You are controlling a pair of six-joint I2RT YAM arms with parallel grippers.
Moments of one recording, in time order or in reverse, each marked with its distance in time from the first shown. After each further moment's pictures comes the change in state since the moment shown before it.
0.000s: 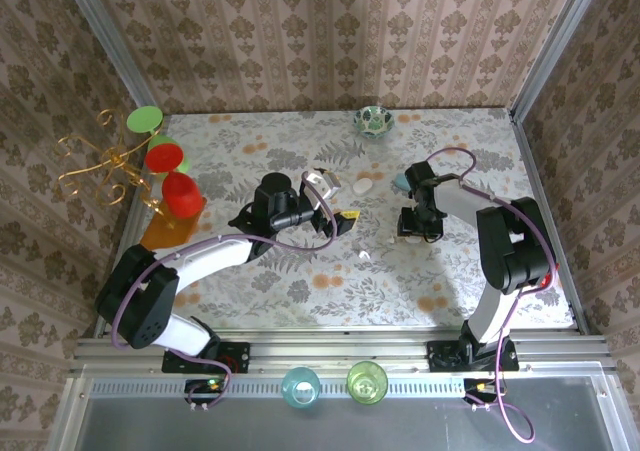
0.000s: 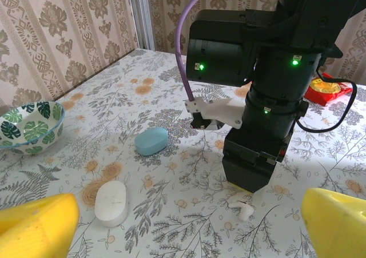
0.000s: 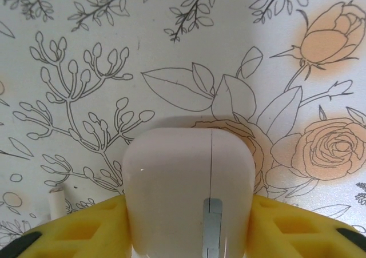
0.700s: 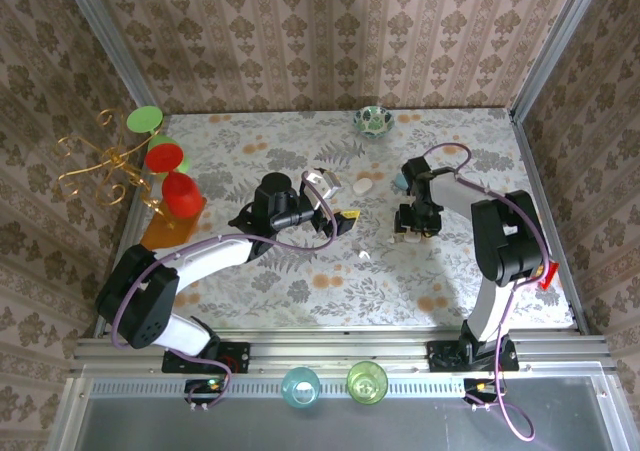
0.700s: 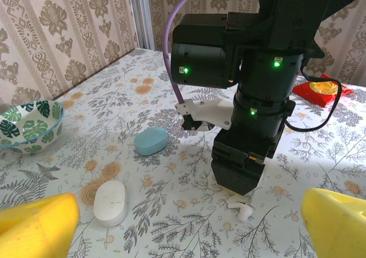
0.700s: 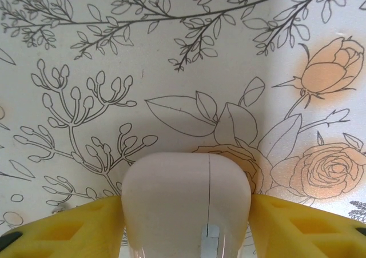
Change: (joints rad) left arm 0.000 0.001 0.000 0.000 -0.001 -0.006; right arm 0.000 0.067 0.087 -0.062 0.025 -0.011
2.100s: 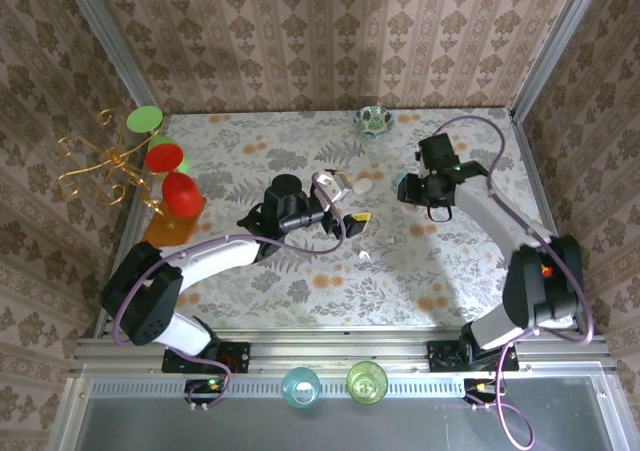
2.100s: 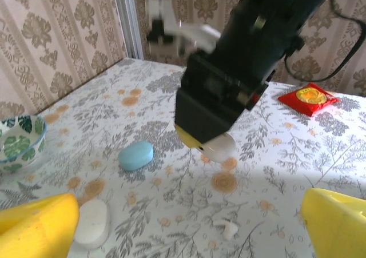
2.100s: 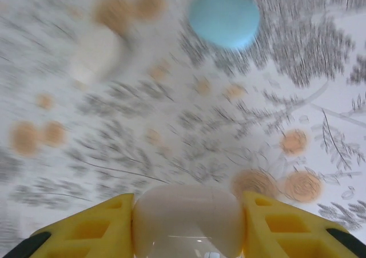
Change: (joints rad) left arm -0.075 0.034 0.043 0.025 -0.040 -0.017; right arm -0.003 -0.353 0.006 0.126 -0.053 0.058
